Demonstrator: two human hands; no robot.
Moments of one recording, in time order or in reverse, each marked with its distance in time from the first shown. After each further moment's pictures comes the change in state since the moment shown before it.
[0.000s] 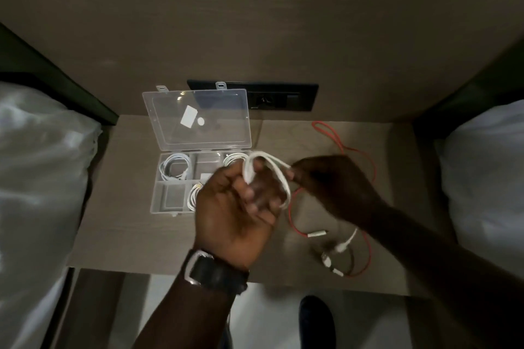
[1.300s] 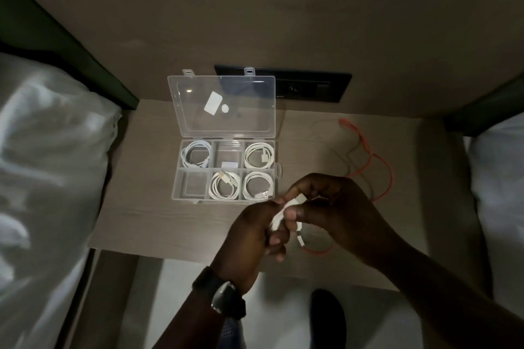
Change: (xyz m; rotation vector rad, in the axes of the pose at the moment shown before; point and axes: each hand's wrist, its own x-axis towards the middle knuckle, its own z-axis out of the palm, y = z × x) left_hand -0.036 -0.005 -0.044 0.703 0.269 -0.110; right_hand -0.022 -0.043 0.046 0.640 -0.092 0.320
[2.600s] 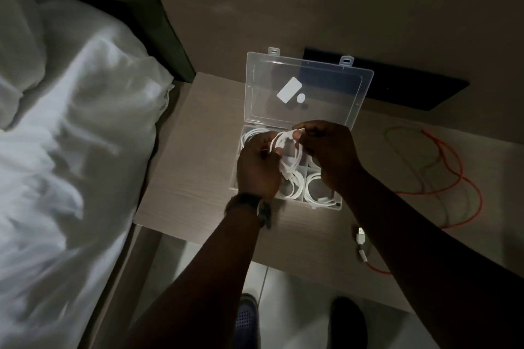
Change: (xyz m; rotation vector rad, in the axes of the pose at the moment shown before) left_hand 0.098 0.021 -0.137 0.419 0.623 0.474; right_hand 0.180 0.038 0.103 0.119 0.292 0.056
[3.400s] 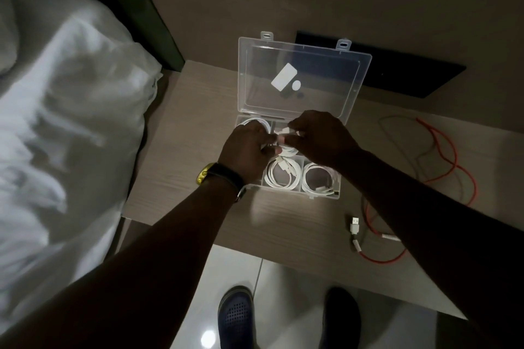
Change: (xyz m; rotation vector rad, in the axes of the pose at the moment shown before) left_hand 0.036 -0.025 -0.015 0.686 -0.358 0.398; right_hand 0.014 -0.003 -0.015 -1.180 -0.302 -0.403
